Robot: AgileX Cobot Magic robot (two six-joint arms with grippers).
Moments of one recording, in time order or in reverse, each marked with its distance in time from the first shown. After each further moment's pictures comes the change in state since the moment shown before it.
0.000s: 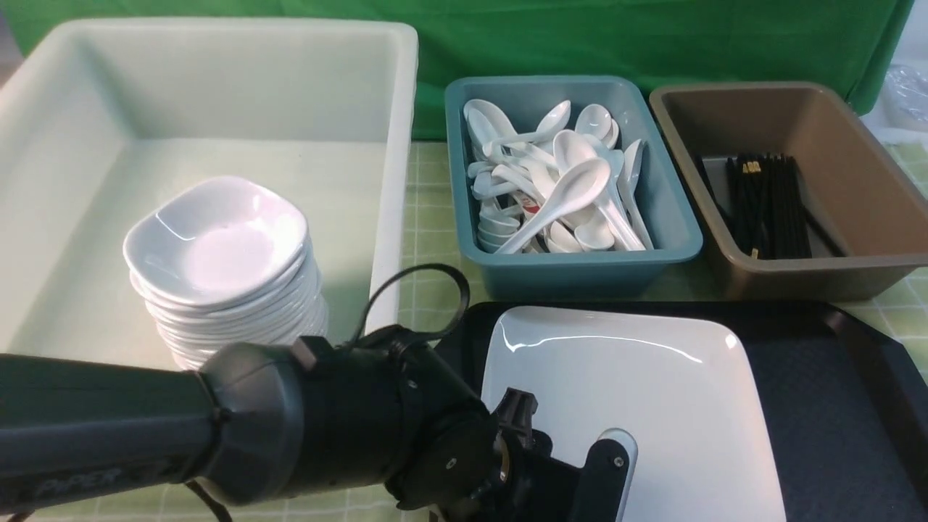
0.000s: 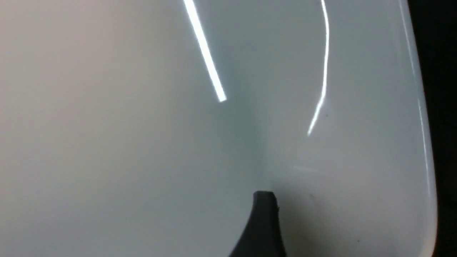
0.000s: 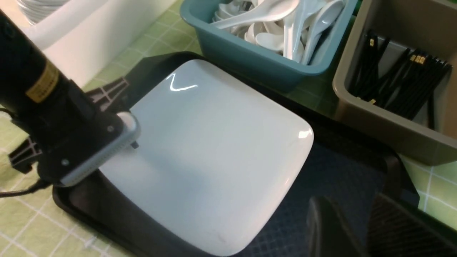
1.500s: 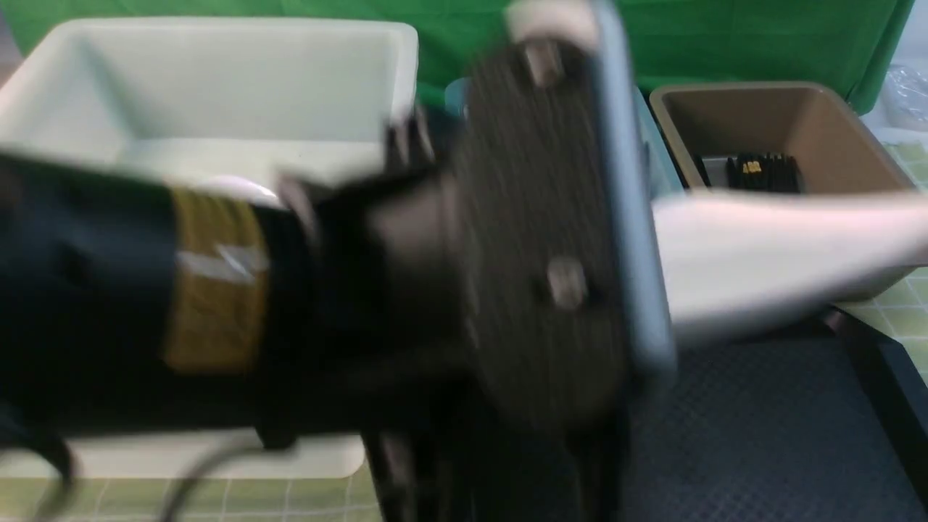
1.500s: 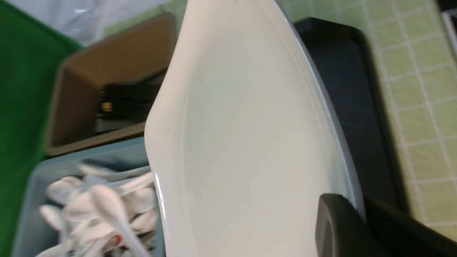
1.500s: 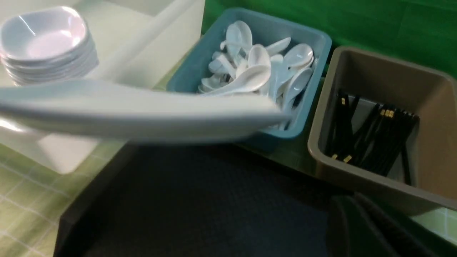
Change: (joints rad) right arm 0.000 -0.002 -0.074 -0.078 -0.087 0.073; left arm -0.197 -0.658 -0.260 0.188 0.261 -0.605
